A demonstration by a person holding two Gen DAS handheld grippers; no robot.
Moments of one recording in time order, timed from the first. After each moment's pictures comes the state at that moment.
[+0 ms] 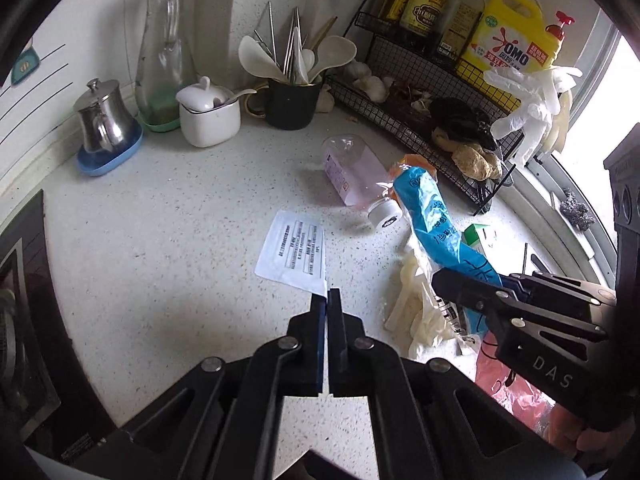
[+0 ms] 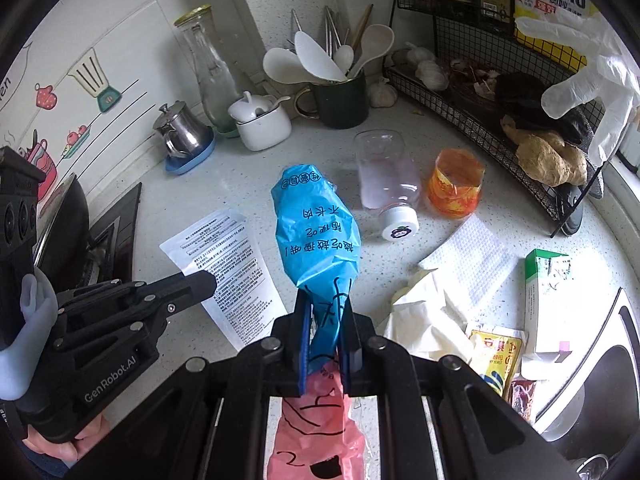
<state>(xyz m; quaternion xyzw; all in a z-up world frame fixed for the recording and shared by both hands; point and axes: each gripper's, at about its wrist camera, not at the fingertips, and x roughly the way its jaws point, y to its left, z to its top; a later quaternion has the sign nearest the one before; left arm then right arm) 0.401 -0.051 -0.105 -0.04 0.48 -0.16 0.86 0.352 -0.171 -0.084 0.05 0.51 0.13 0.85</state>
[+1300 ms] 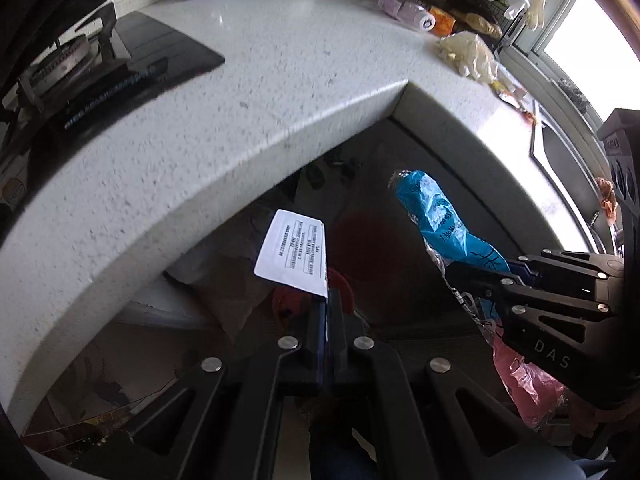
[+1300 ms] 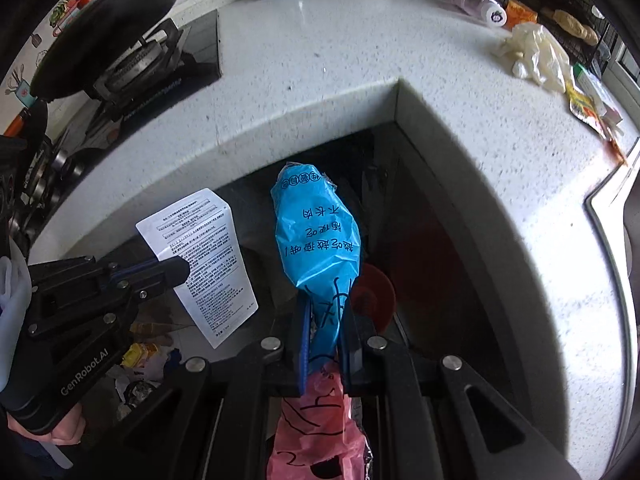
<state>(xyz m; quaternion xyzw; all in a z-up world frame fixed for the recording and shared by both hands) 0.127 0.072 -0.249 -0.02 0.56 -0.14 0.82 0.124 -0.056 -0.220 -0.01 0.60 0.14 0.79</state>
